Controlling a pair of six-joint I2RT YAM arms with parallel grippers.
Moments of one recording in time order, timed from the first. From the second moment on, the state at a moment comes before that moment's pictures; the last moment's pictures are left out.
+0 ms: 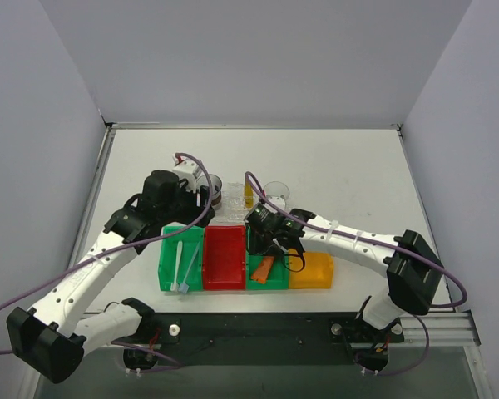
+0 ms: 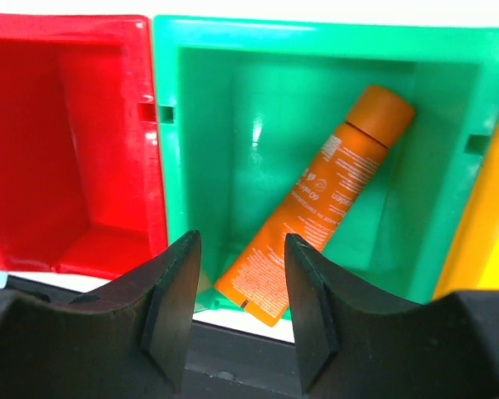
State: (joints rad) left arm -0.49 1.06 0.99 -0.54 0.06 -0.26; right arm 0.98 1.55 1.08 -0.64 0.19 0.90
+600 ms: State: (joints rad) left arm -0.54 1.04 0.97 -0.57 0.06 -0.24; right arm 0.99 1.60 1.02 -0.69 0.28 1.09
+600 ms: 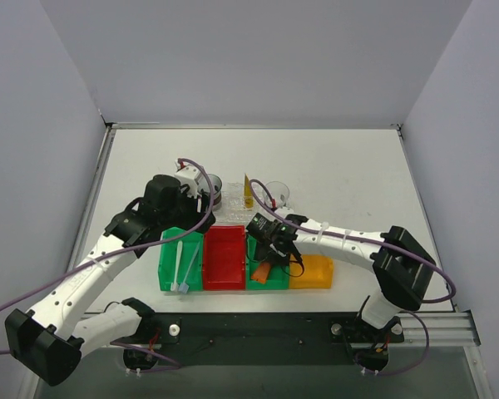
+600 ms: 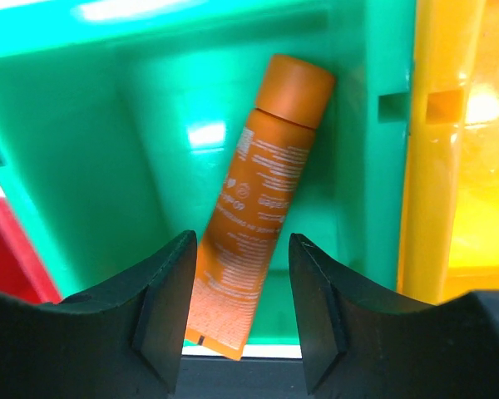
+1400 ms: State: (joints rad) left arm -0.54 1.01 0.94 -0.60 0.04 -0.23; right arm 0.99 1.61 1.00 -0.71 0.24 1.12
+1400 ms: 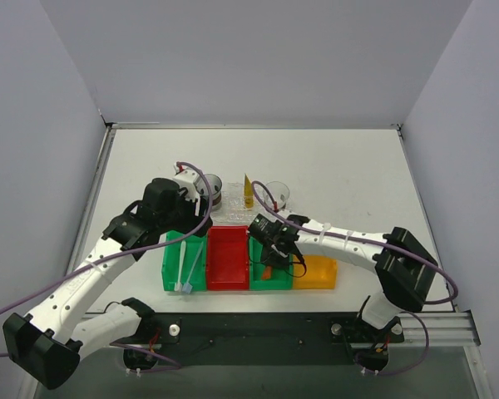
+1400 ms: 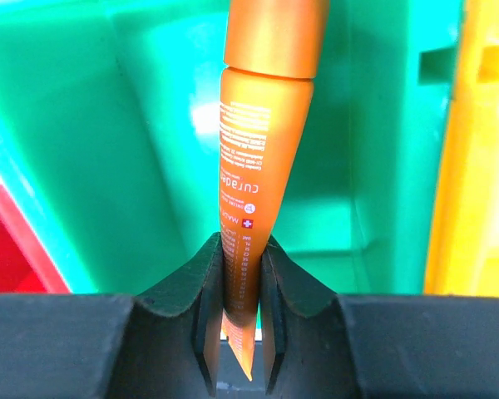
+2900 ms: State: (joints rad) left arm -0.69 0.81 0.68 -0.07 0.43 0.06; right arm 0.70 1.39 1.40 -1.02 -0.92 1.15
